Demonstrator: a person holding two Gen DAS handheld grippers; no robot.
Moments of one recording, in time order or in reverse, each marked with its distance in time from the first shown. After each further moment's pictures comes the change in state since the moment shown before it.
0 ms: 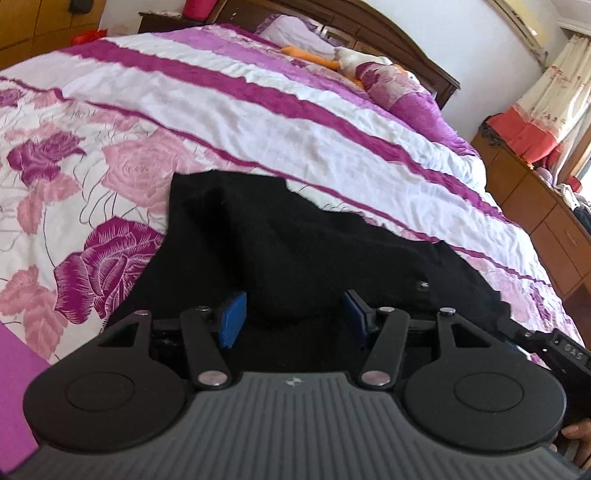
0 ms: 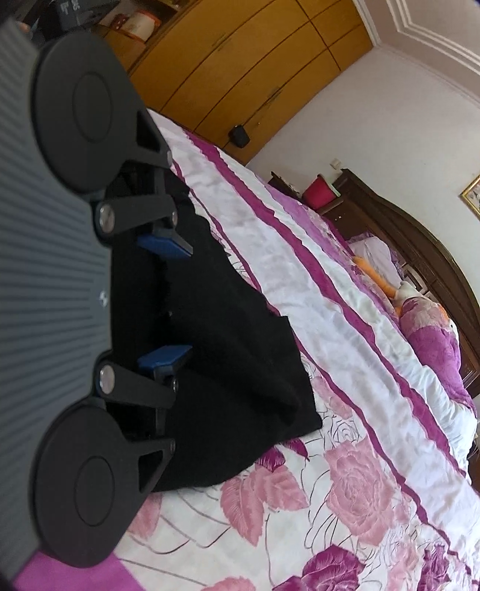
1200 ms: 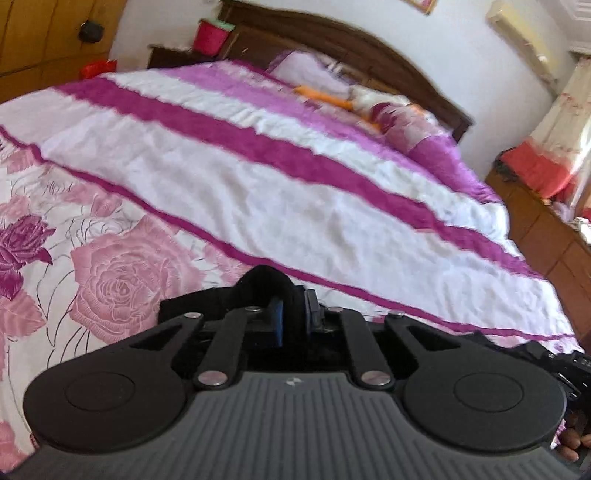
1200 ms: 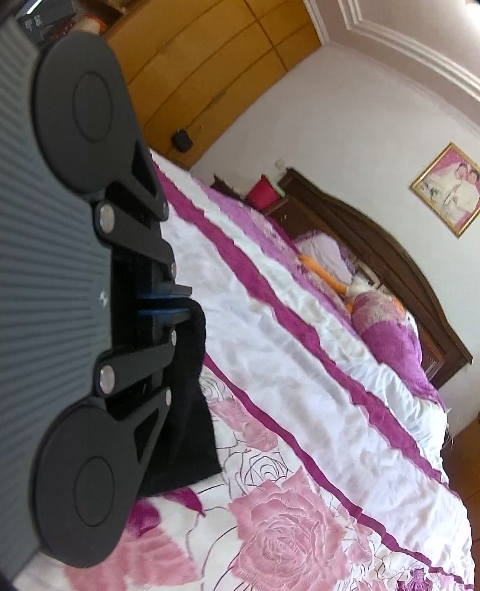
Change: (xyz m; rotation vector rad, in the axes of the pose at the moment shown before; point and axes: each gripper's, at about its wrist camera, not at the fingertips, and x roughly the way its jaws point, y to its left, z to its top) left arm 0.063 0.011 0.085 -0.017 -0.114 0.060; right arm 0.062 -0.007 0.061 0.075 -0.158 0.004
